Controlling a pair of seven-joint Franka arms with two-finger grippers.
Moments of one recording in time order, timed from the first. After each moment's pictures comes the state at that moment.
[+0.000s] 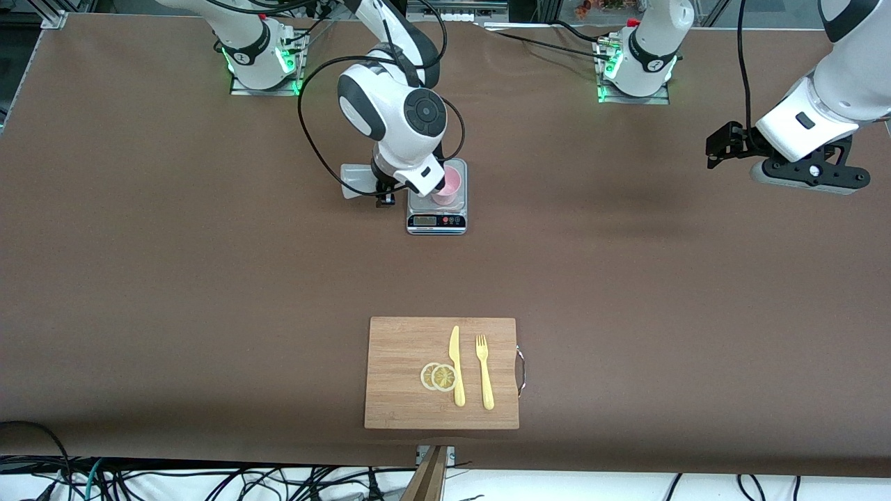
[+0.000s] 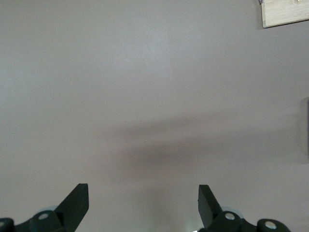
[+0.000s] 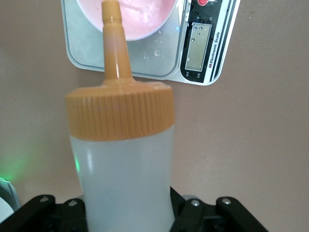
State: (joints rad) left arm 0.02 -0.05 -0.12 -1.75 0.03 1.60 0.05; right arm 0.79 0.47 0.00 -1.66 -0.18 1.78 -0.85
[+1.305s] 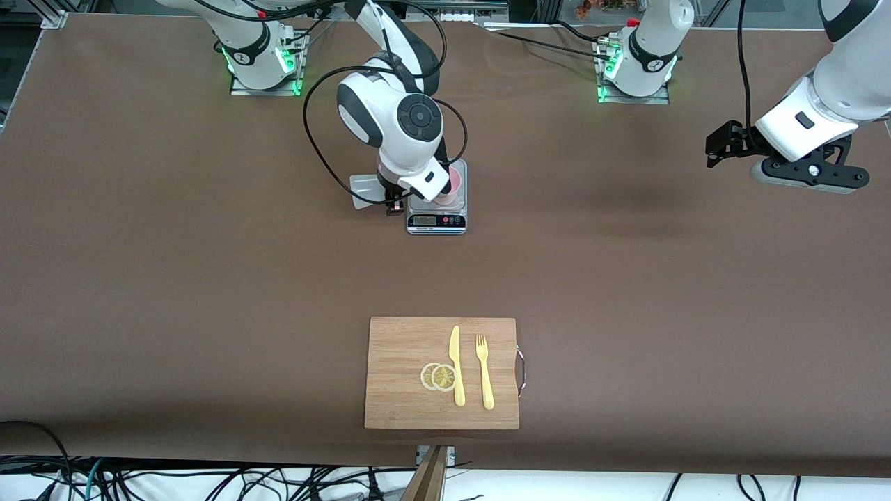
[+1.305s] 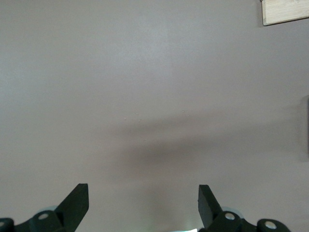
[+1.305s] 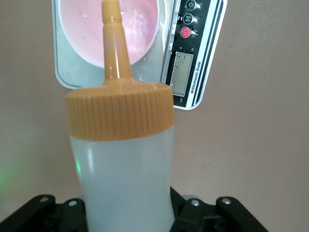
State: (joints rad) left arm 0.02 -0.05 -0.12 -1.75 0.03 1.59 0.05; right arm 0.78 0.49 -0.01 -1.65 -0.13 1.88 -0.93
